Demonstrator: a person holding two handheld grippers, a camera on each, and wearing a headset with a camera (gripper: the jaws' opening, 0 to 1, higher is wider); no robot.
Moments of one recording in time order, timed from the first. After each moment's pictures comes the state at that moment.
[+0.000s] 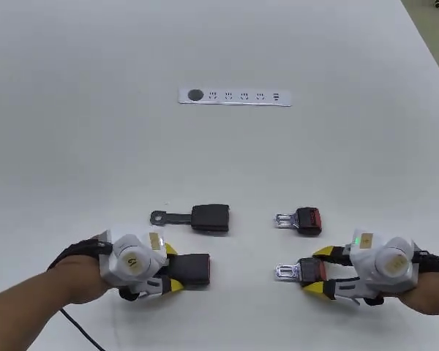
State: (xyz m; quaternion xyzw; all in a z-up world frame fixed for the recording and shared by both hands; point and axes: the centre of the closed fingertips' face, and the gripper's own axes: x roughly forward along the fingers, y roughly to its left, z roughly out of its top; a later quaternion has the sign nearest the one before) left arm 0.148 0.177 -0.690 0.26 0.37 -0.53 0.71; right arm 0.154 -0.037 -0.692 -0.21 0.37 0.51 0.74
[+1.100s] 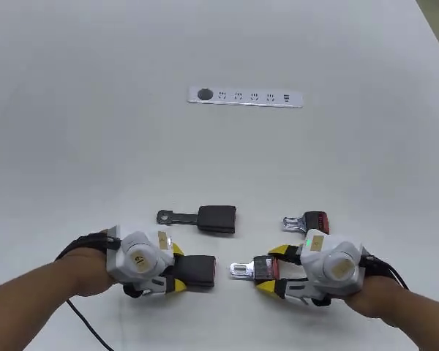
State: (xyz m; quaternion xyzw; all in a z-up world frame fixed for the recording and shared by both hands) left arm 0.145 0.177 -0.691 0.27 0.37 -0.54 0.70; right arm 0.157 0.052 -0.696 -0.18 0.33 0.55 0.75
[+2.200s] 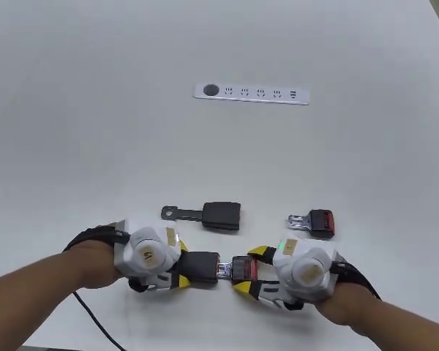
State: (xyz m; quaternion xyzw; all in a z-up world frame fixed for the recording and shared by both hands) left arm 0.145 0.175 -0.690 0.29 0.38 -0.55 0.69; right arm 0.151 0.095 -0.693 -0.17 0.33 0.54 0.75
